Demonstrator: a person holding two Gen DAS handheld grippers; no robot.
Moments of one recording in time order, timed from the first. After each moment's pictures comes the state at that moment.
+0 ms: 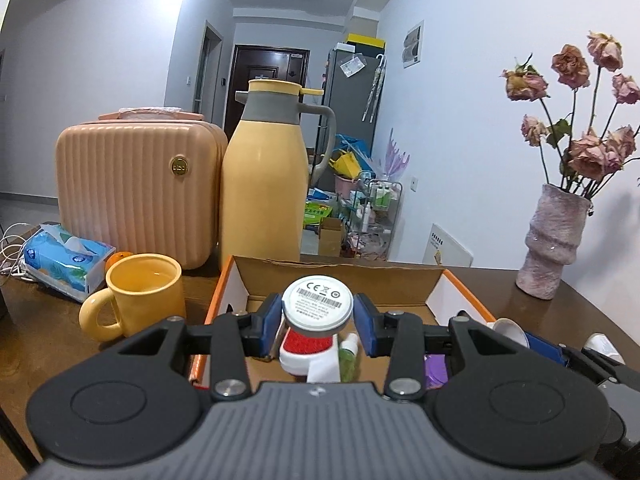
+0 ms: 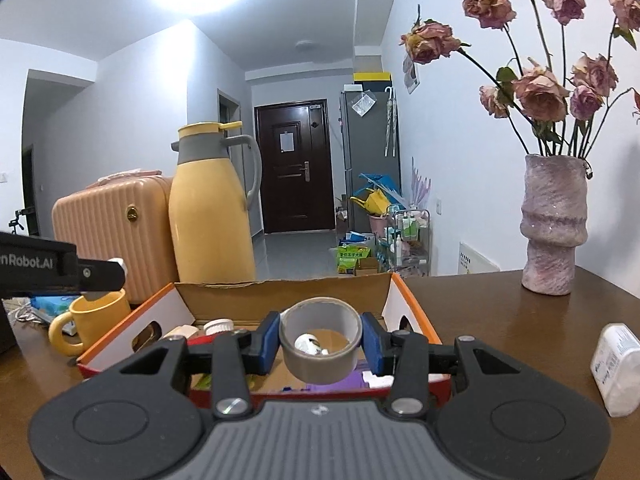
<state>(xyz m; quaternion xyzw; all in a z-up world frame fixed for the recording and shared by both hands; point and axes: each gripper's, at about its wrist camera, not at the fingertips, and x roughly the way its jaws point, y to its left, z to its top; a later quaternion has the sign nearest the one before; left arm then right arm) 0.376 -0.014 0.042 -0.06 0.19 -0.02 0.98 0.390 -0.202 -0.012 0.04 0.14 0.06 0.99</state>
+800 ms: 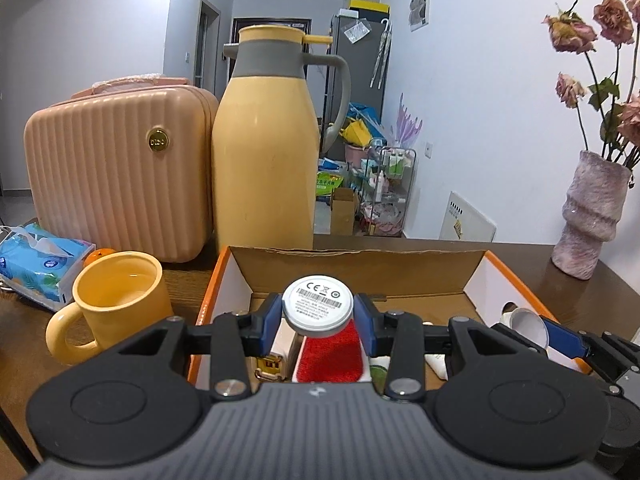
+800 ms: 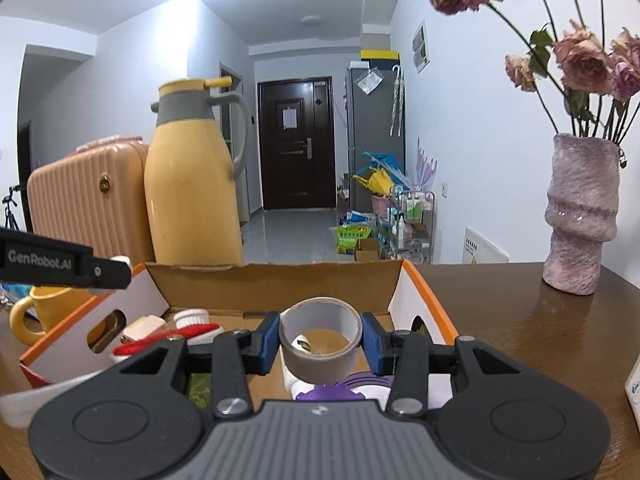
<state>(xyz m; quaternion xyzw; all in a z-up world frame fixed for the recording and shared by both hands) 0.461 -0.013 0.018 -0.03 0.23 0.00 0.97 0.460 -0.196 -0.035 0.02 0.18 0.07 0.98</state>
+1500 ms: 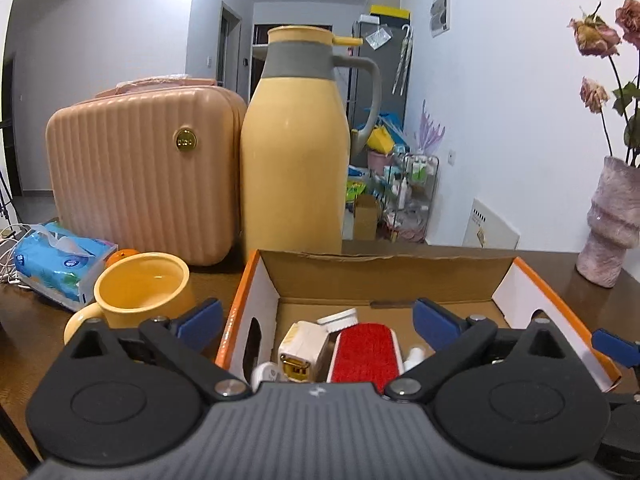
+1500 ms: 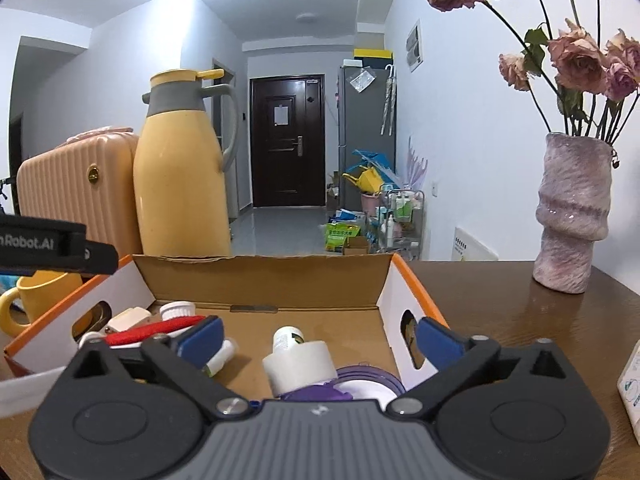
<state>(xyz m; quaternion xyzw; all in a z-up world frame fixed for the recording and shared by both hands) 0.467 -0.001 0.010 -0.03 0.23 0.03 0.97 0.458 -0.195 -0.040 0.01 0.18 0.05 0.98</state>
